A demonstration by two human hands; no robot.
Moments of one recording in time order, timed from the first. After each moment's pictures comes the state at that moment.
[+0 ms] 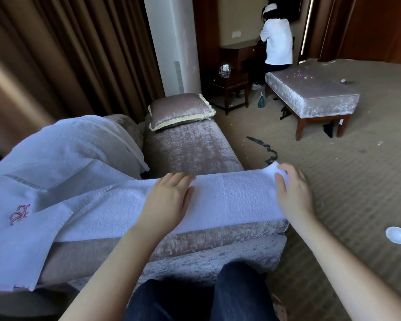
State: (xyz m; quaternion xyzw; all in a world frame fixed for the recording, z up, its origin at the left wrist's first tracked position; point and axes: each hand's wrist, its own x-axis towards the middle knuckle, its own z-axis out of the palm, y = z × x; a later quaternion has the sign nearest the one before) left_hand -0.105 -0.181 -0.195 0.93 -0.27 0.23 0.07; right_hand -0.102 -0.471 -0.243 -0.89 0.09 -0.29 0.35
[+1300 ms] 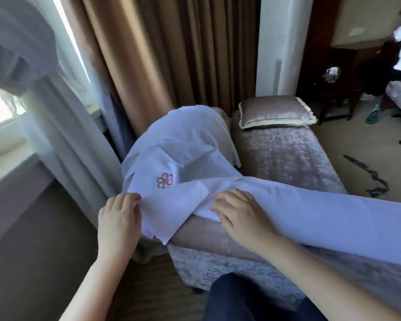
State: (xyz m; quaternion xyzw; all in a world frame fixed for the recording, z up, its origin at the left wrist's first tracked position) left_hand -0.230 0.105 -0.216 0.92 0.15 0.37 0.02; right_hand -0.114 -0.154 -0.225 -0.80 -0.47 -0.28 0.25
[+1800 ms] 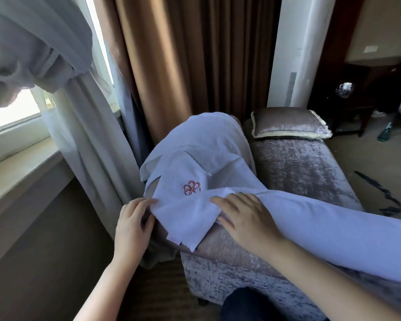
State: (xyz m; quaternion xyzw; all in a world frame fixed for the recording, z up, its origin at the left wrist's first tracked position) left_hand -0.233 0.158 -0.236 0.90 0.12 0.38 0.19; right_hand -0.121 -0.095 -0.206 -0.79 -0.49 -0.32 0.18
